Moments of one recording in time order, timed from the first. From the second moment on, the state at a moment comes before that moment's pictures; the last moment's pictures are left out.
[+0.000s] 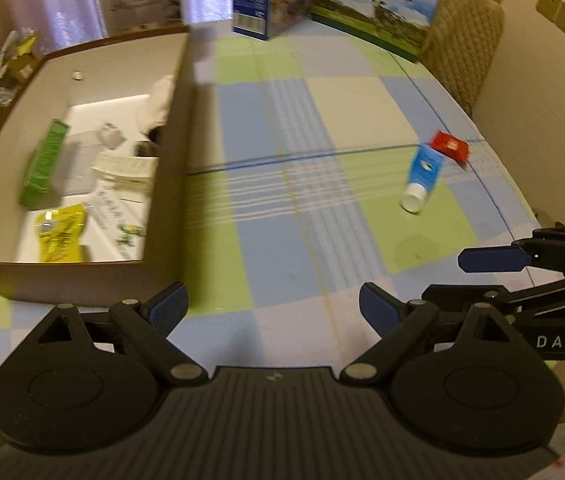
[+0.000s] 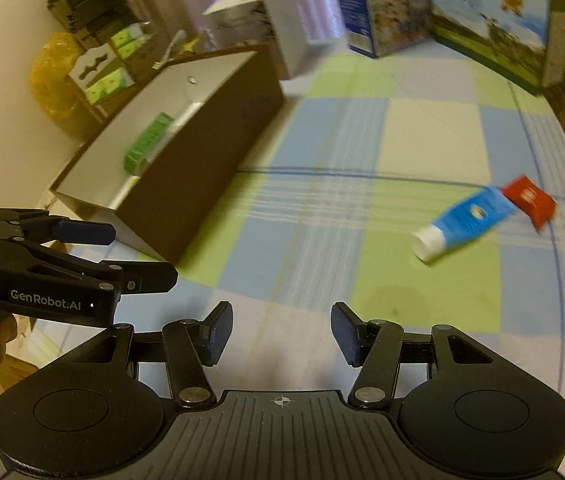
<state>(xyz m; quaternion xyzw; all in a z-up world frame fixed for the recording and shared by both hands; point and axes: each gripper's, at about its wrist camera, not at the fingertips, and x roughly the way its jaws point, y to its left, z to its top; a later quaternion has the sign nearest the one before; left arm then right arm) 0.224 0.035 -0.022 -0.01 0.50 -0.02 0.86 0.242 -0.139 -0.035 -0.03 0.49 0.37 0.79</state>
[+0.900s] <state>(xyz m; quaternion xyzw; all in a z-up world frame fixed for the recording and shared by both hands) 0.300 -0.098 -0.081 0.05 0.50 -0.12 0.86 0.291 -0.270 -0.065 0.01 0.53 0.24 0.82</state>
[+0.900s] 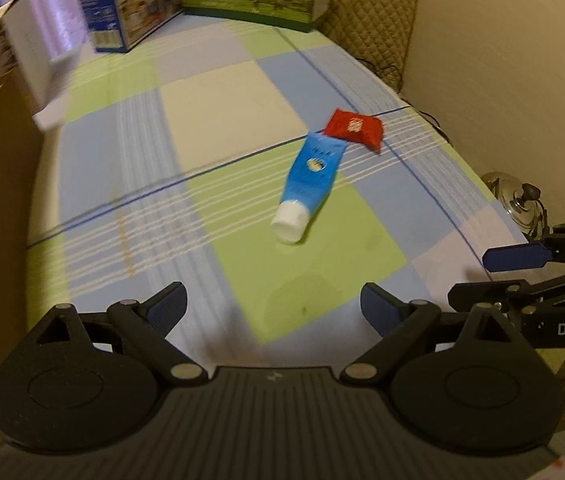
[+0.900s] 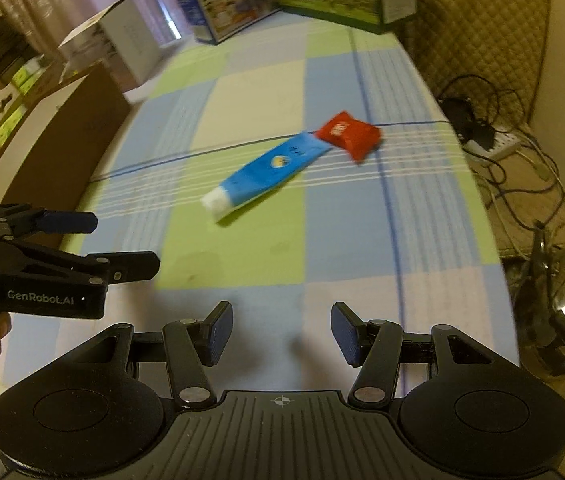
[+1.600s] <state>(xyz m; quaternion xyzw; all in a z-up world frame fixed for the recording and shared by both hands) 0.403 -0.151 -0.138 0.14 0.49 -0.17 0.85 0.344 -0.308 -0.078 0.02 0.53 0.20 0.83</state>
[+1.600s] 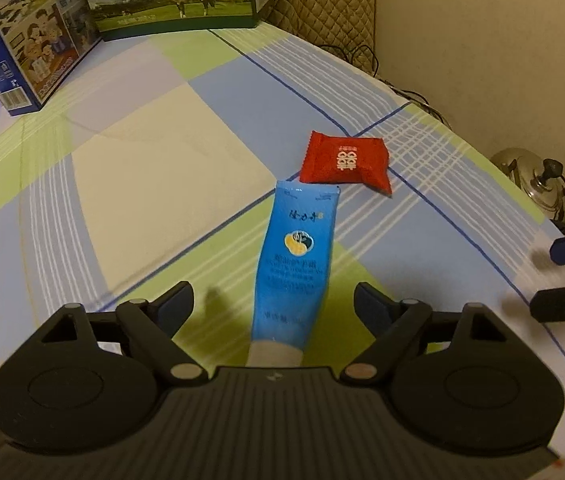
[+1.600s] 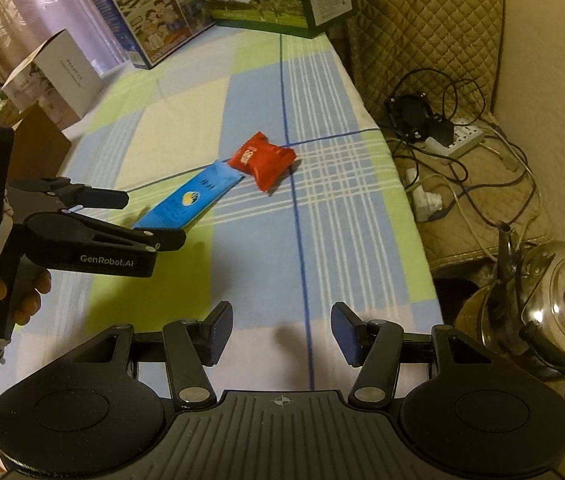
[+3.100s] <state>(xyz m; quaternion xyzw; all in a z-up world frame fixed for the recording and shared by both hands) 0.365 -0.024 -0.138 -0.01 0.50 0.05 0.86 0.435 -0.219 -0.126 -0.13 0.44 0.38 0.80</state>
